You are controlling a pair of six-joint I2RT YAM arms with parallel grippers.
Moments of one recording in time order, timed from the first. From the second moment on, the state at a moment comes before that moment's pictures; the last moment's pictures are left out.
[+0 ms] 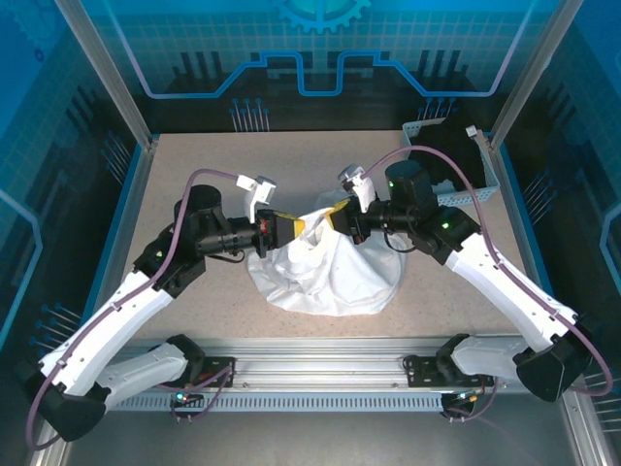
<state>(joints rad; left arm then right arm) -0.56 0.98 1.03 -0.29 0.62 -0.55 0.62 1.21 1.22 -0.52 -0.42 0.04</state>
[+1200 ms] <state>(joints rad) -0.40 0.95 1.00 -0.20 0.59 -0.80 0.69 1.12 0.96 -0.24 -0.49 0.02</state>
